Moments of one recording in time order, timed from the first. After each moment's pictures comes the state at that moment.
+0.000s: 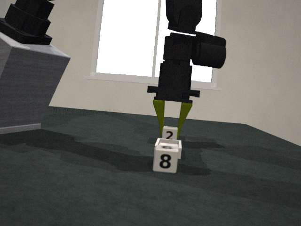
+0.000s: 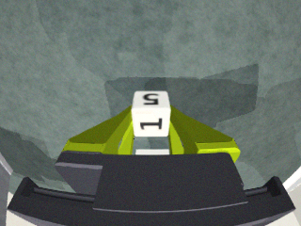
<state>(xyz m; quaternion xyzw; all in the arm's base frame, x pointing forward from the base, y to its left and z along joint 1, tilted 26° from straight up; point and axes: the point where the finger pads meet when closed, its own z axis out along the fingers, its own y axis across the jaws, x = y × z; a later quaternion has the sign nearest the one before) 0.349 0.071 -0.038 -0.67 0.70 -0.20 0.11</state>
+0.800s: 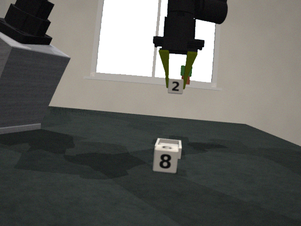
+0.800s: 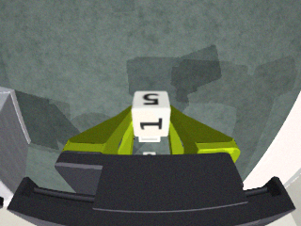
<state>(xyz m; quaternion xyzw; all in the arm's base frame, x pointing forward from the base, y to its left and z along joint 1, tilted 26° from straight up) 0.310 0.085 0.052 -0.68 0.70 -0.20 0.12</state>
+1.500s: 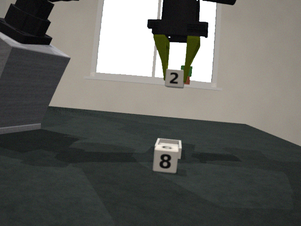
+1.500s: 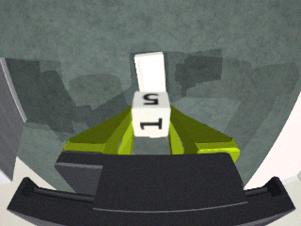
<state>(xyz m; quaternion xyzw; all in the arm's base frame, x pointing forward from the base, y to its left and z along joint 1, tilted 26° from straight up) 0.298 -0.005 0.072 -0.64 0.74 -0.20 0.11</state>
